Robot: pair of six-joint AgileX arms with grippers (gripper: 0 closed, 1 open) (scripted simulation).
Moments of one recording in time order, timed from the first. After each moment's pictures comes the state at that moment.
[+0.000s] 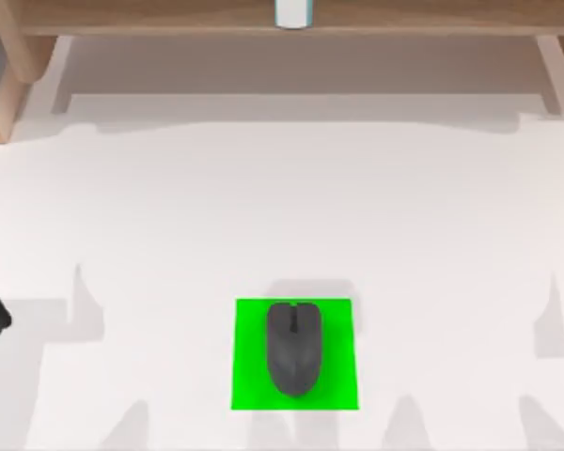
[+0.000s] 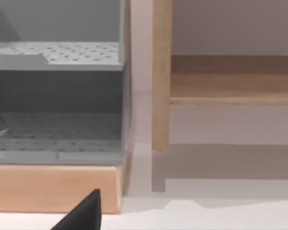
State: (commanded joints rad) left arm -0.03 0.10 0.09 0.04 -0.04 0.00; right arm 0.00 0.00 0.00 0.00 0.00 0.00
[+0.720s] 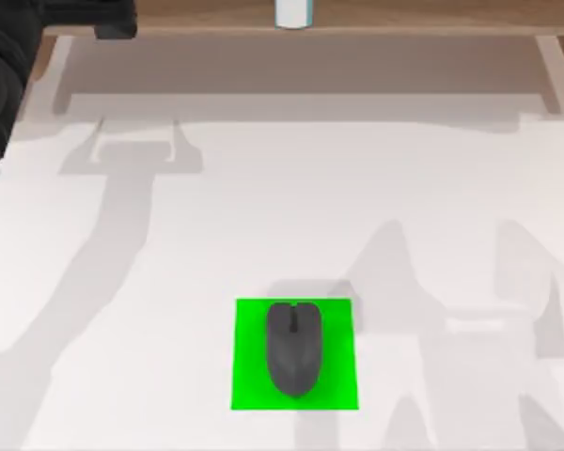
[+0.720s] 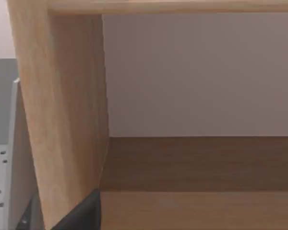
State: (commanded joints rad) left arm -0.37 1.25 0.83 0.40 -0.35 0.02; right arm 0.00 0.00 0.00 0.00 0.00 0.00
